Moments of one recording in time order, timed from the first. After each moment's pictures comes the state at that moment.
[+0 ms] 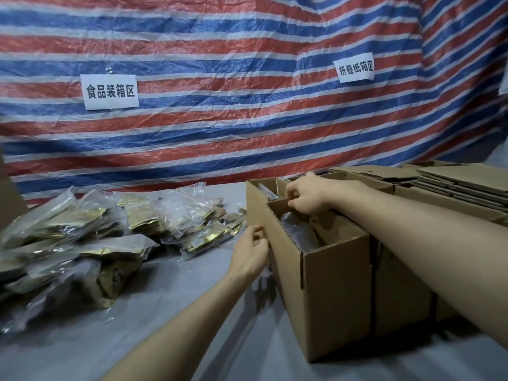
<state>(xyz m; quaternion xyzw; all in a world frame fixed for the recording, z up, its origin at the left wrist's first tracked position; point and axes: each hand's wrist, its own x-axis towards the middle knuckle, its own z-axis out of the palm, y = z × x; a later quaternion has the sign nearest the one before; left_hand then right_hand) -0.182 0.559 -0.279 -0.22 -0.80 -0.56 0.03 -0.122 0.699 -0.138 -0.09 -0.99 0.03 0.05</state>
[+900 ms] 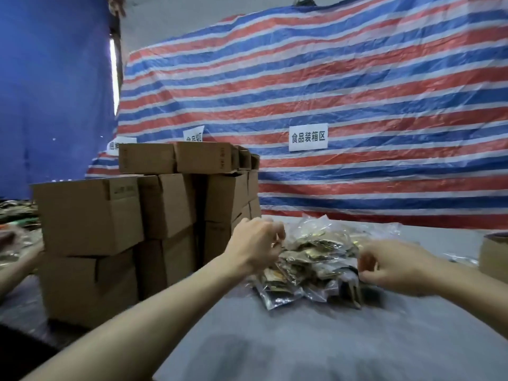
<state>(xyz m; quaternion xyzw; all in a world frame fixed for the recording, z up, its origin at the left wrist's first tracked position) -0.043 0.096 -0.124 -0.14 -0.93 -0.07 0.32 -0.051 0.366 -0.114 0.18 -0.98 -0.01 0.09</state>
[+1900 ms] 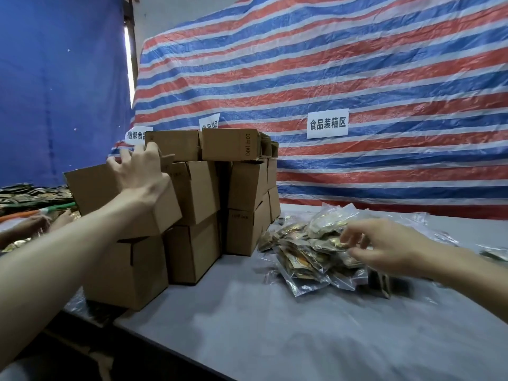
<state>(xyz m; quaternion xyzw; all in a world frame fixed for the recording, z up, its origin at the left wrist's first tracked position) -0.003 -0.114 -0.046 0.25 -0.84 0.00 0.48 -0.058 0.305 -0.120 0.30 -0.94 0.11 0.15</state>
